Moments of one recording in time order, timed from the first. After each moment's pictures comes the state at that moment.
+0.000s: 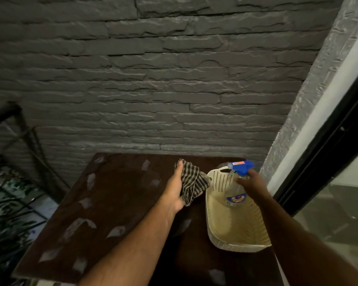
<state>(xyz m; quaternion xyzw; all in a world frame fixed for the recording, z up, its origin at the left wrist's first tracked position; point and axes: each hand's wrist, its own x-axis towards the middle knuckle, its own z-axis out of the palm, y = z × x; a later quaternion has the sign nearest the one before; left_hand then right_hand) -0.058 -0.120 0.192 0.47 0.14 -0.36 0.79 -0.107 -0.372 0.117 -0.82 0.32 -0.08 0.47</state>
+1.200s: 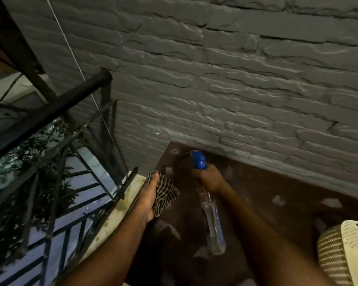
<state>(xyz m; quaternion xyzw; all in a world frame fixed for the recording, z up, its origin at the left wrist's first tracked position) 0.141 0.282 0.090 0.51 0.30 -0.21 0.78 0.148 0.087 0.178 -0.77 0.12 0.14 0.62</state>
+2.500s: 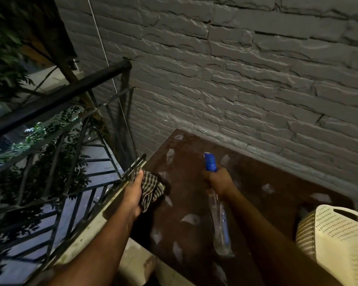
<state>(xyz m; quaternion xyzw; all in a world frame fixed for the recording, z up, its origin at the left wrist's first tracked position) 0.015 0.289 0.082 0.48 0.33 -0.09 0.81 0.040 0.031 0.165 -0.77 0.11 0.12 0.62</state>
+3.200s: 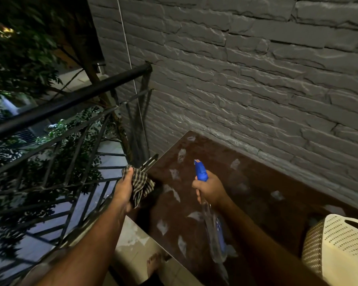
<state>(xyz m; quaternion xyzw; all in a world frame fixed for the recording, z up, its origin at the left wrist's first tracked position) -0.034 0.331 0.106 0.48 0.37 0.02 0.80 -0.001 0.066 0.160 -0.75 0.03 0.20 0.62</state>
